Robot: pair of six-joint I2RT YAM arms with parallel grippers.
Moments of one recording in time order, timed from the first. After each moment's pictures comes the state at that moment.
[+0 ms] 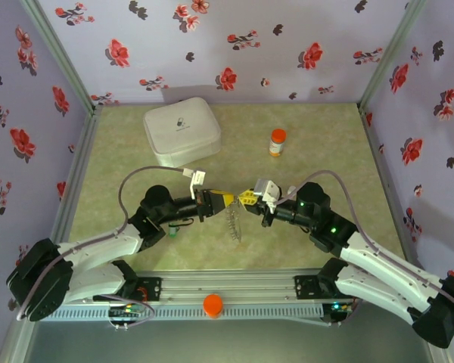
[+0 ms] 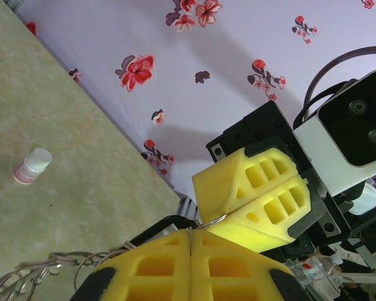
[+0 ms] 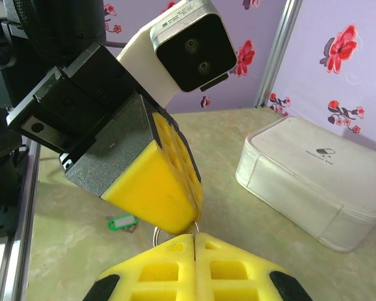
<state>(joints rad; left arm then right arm) -0.83 1.13 0.45 0.75 0.54 -0.87 0.81 0.79 0.57 0.04 -0.38 -0.23</state>
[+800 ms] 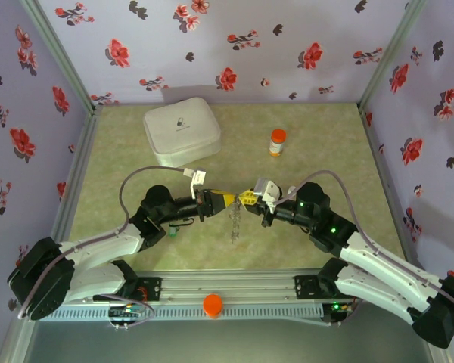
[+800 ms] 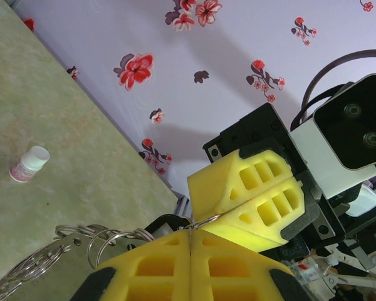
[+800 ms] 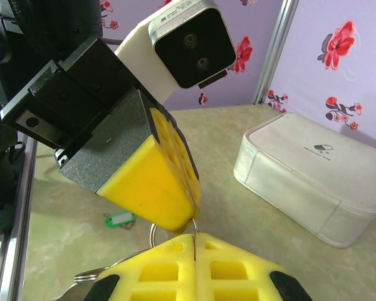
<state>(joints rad) -0.83 1.13 0.45 0.76 0.54 -0.88 0.81 0.78 0.57 0.04 -0.38 -0.23</state>
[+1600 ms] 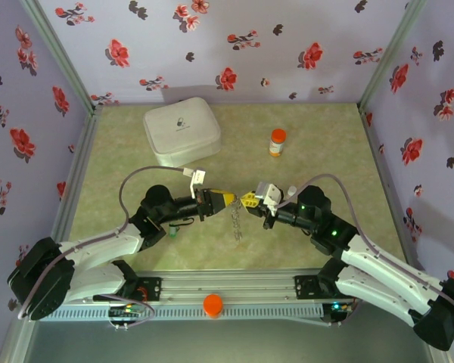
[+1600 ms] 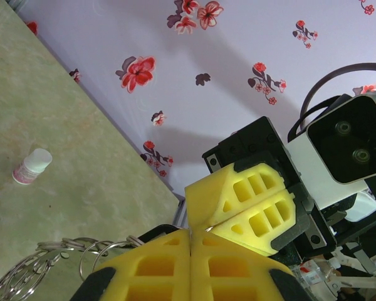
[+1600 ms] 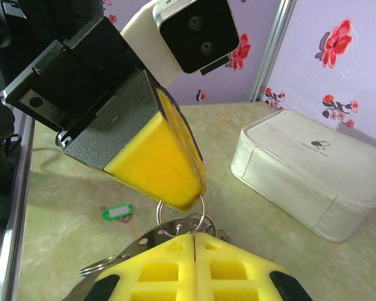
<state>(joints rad) -0.83 1.13 0.45 0.76 0.53 -0.88 0.81 0.76 0.53 0.04 -0.37 -0.25</state>
